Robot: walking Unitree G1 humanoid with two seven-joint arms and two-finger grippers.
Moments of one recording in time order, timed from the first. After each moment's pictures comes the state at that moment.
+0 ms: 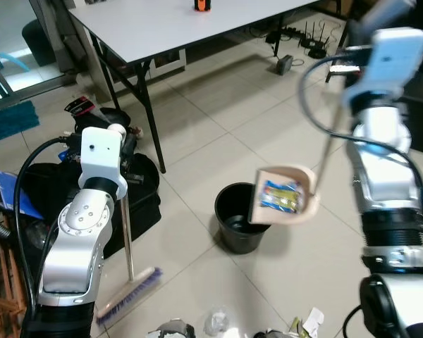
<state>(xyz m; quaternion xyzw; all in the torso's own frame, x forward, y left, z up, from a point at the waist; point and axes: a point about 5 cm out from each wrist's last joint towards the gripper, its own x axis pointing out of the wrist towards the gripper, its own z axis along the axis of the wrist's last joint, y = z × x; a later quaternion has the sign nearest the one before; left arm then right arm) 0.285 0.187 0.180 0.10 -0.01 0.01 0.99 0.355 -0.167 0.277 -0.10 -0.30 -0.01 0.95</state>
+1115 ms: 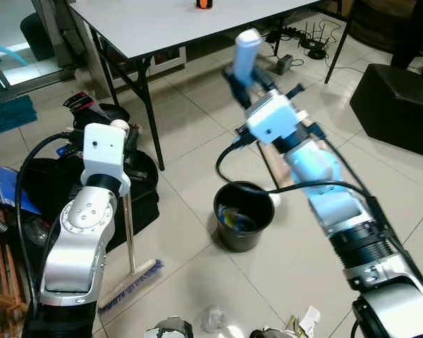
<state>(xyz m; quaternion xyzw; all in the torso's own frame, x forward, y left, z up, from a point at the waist) 0.286 0.181 0.184 0.11 -0.02 0.00 0.99 0.328 -0.084 0.251 -0.29 -0.39 0.20 0.85</state>
